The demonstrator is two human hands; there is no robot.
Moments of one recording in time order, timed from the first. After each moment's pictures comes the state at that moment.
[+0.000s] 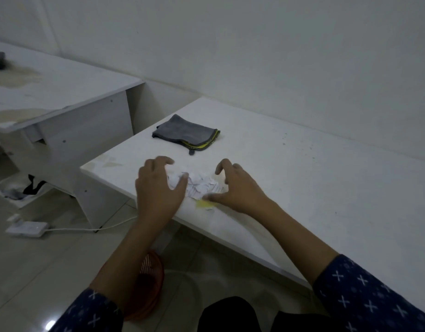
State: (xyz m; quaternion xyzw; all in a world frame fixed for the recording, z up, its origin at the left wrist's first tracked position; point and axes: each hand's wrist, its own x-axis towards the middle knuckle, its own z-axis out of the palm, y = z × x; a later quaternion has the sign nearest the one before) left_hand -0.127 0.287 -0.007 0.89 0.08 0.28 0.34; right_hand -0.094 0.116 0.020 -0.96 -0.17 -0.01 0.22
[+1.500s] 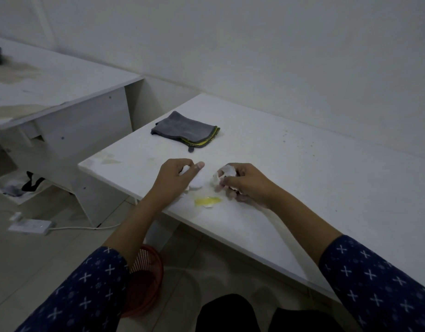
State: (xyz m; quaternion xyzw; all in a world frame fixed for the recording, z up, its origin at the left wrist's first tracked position) left_hand -0.082 0.290 -0.021 0.83 -0.11 0.17 0.52; right_hand -0.073 0.088 0.017 -0.80 -0.15 0.19 0.56
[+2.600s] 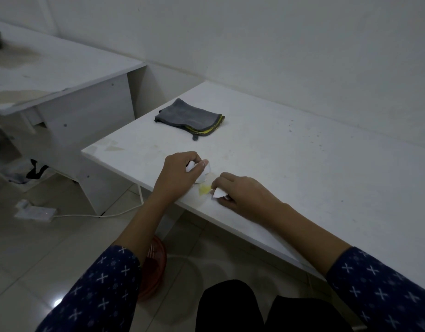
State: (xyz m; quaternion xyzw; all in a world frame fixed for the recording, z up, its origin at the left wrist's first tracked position) left_hand -0.095 0.283 -0.028 0.87 -0.07 0.21 0.43; right_hand -0.108 0.097 -0.010 -0.89 -0.44 -0.09 0.10
